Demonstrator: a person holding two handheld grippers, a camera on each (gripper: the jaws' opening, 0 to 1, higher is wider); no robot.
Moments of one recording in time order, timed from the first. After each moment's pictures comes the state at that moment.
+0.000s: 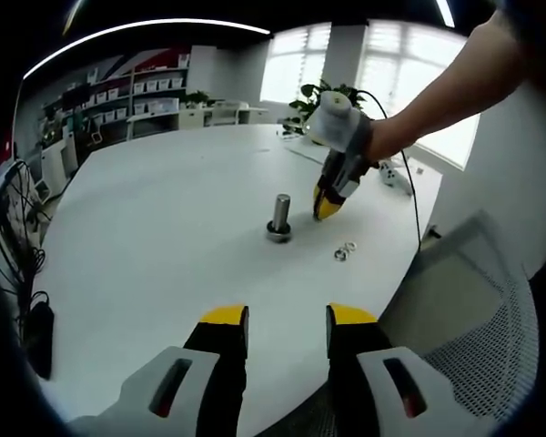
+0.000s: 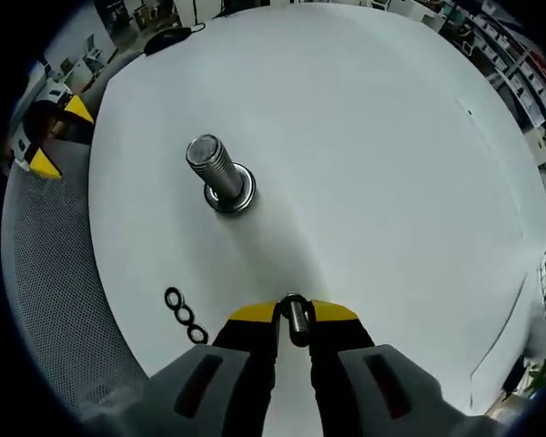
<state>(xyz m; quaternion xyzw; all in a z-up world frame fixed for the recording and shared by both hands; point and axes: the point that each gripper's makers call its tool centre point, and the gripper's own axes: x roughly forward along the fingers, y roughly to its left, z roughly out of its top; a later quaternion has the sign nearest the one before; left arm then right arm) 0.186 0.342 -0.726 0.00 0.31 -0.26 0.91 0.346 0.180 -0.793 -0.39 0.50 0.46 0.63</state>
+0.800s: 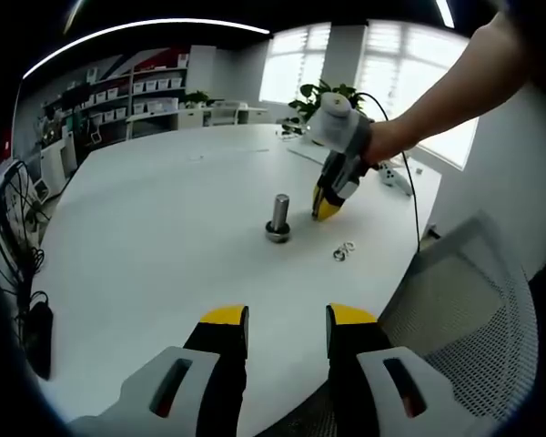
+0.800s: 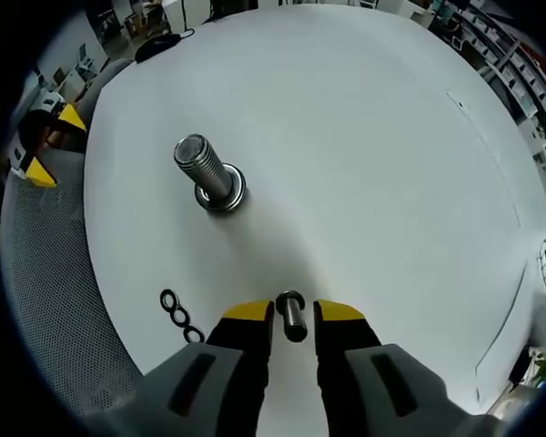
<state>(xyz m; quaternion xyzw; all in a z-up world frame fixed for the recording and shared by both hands) 0.186 0.342 -0.726 0.00 0.31 -0.27 0.91 0.349 0.174 -0.796 -0.38 0.50 0.44 0.64</state>
